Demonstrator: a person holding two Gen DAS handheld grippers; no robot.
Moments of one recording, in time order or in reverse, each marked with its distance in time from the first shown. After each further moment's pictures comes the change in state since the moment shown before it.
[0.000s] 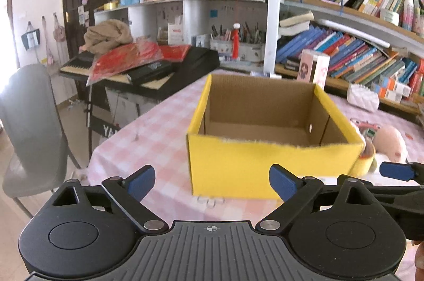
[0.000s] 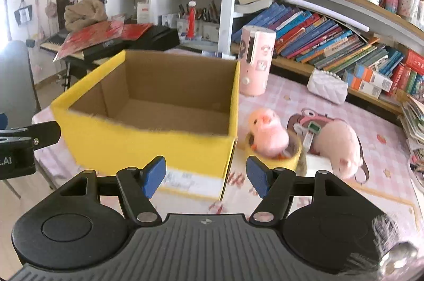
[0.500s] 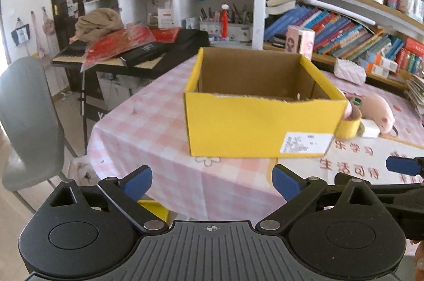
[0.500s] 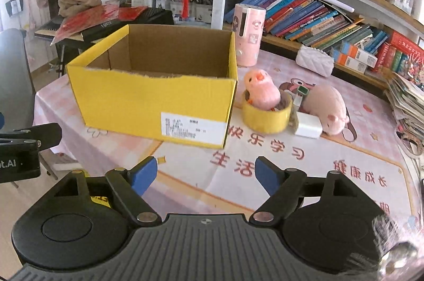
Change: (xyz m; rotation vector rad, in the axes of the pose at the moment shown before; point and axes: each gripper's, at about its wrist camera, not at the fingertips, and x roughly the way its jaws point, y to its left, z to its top) left arm -0.024 0.003 -0.031 0.051 0.068 -0.047; right arm -0.035 0.015 -0.042 0.027 0.058 -0.055
